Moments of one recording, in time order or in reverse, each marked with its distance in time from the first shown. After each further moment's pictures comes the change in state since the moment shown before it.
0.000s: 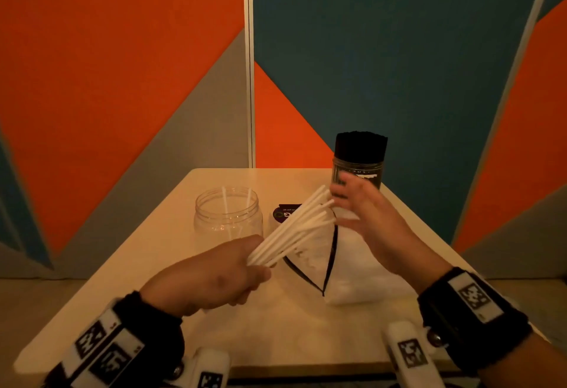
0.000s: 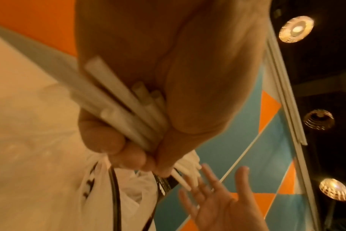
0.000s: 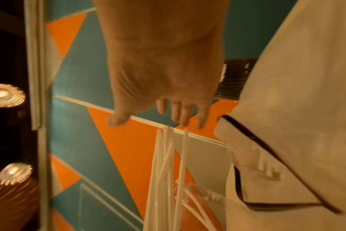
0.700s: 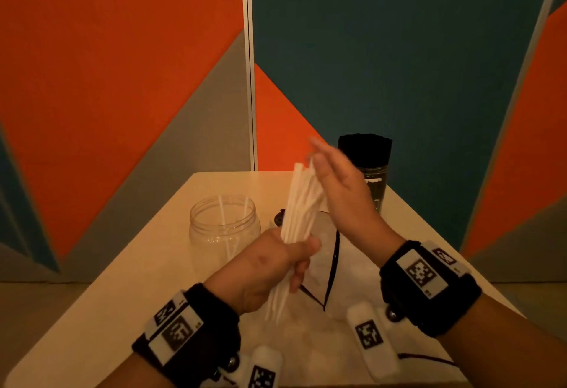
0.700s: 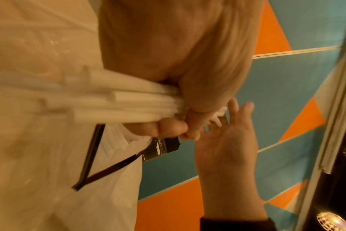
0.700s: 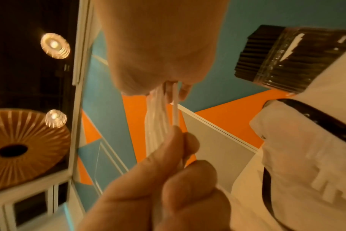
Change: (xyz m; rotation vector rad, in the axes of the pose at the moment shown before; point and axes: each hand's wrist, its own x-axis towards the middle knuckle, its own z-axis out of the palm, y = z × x) left_hand 0.067 0.021 0.041 -0.741 0.115 0.122; right_hand 0.038 -0.035 0.039 -0.134 0.118 -0.401
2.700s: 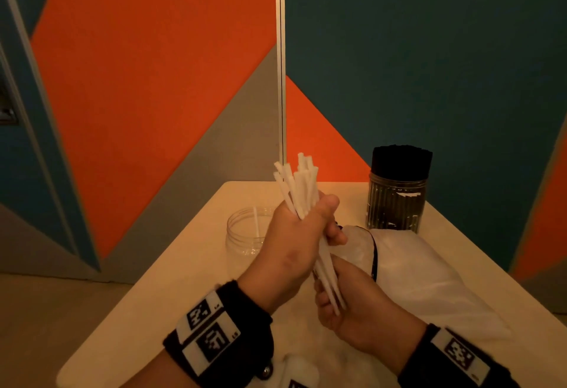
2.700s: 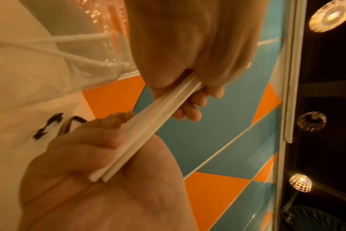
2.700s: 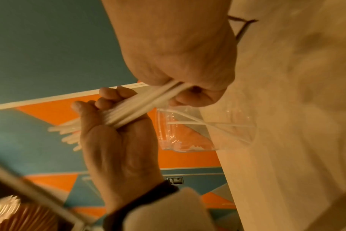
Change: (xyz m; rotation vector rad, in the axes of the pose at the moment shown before) left_hand 0.005 0.034 -0.006 -0.063 0.265 0.493; right_hand -0.071 0.012 0.055 0.711 -0.053 1.188
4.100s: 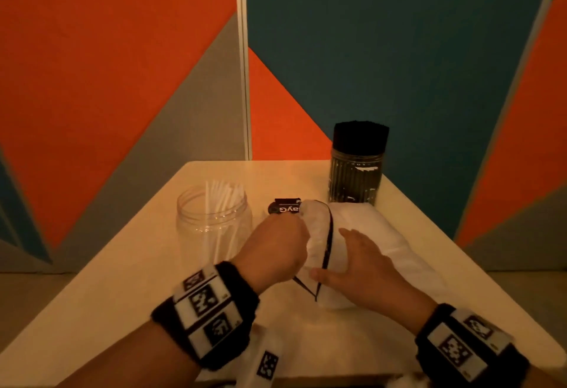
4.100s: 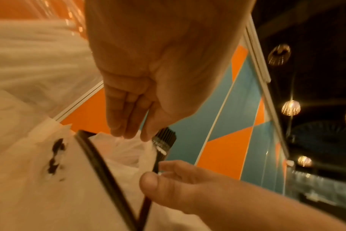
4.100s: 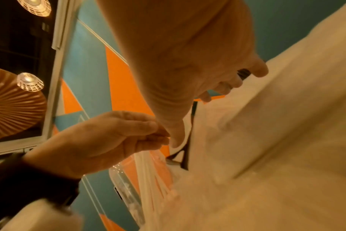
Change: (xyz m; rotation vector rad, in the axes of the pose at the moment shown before) left_hand 0.003 -0.043 0.020 1.386 -0.517 -0.060; right_hand 0.024 -0.007 -0.114 -1.492 0.408 -0.392
